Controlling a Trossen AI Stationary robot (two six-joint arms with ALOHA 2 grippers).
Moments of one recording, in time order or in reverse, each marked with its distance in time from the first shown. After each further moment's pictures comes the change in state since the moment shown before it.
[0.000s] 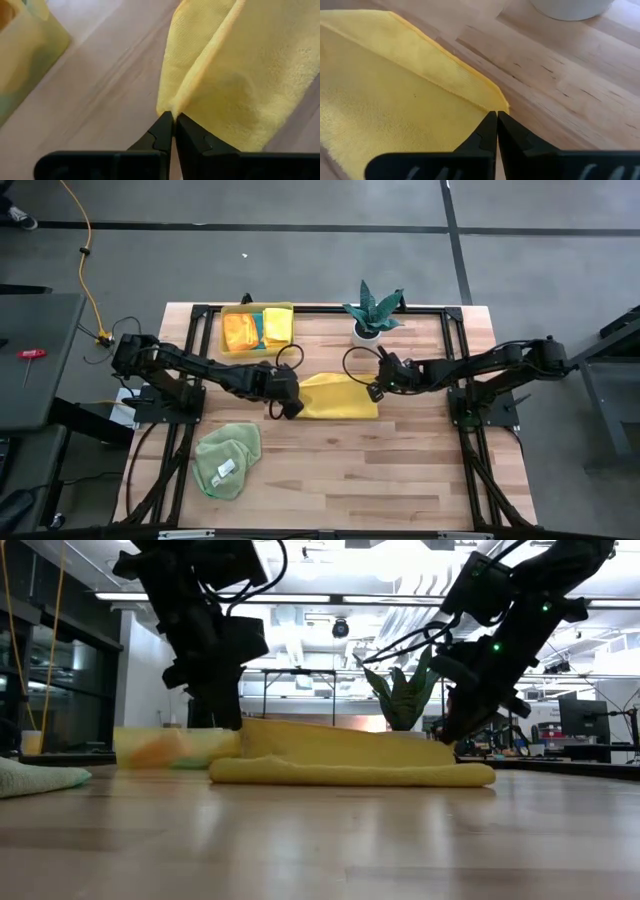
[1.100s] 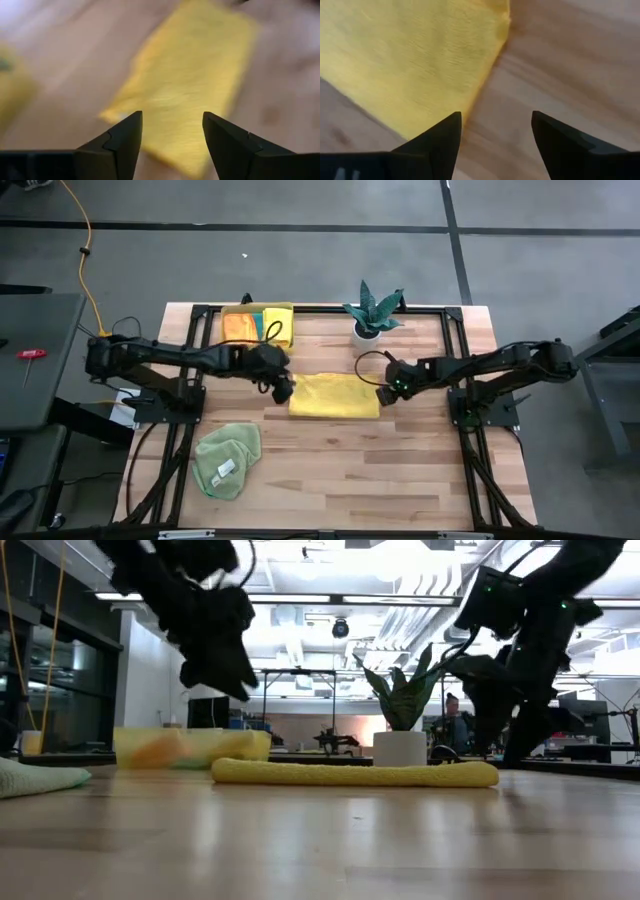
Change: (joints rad) left arm 0.204 -0.257 -0.171 0.267 0.355 0.255; right arm -0.037 -0.071 -0.042 -0.161 -0.343 0.262
